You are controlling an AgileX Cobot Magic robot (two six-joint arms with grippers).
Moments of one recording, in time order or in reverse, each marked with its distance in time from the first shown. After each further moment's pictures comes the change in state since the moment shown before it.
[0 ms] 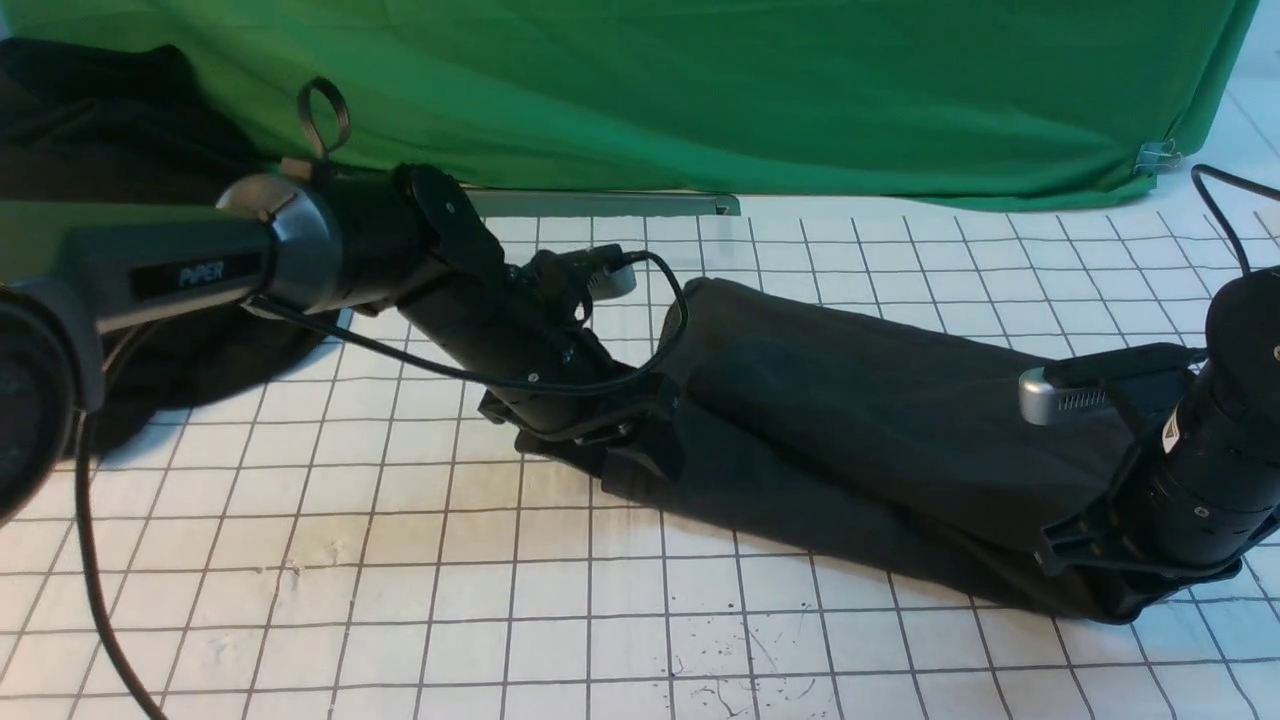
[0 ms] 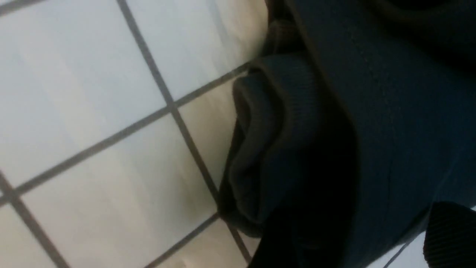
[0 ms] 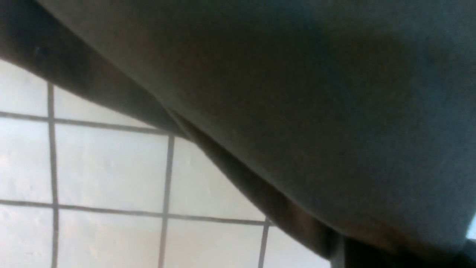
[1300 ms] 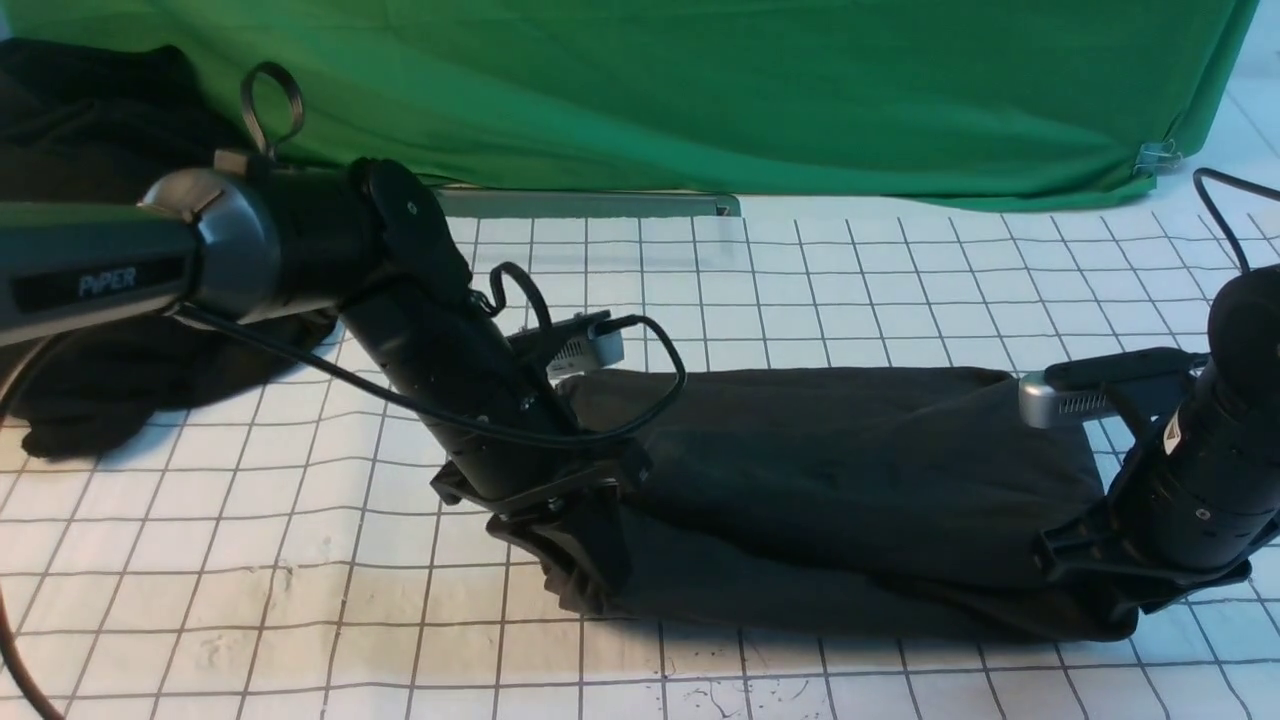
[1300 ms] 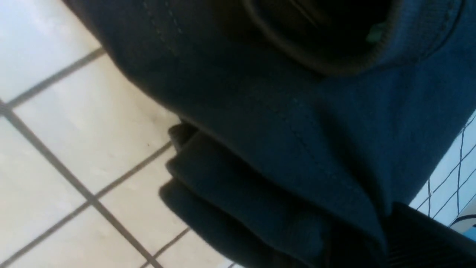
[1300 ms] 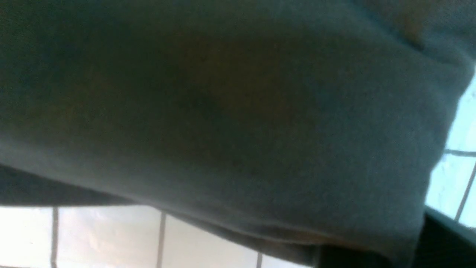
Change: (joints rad) right arm 0.000 -0.006 0.000 0.016 0.018 -0.003; left arm -0.003 -0.140 0.129 0.059 0.314 -0.084
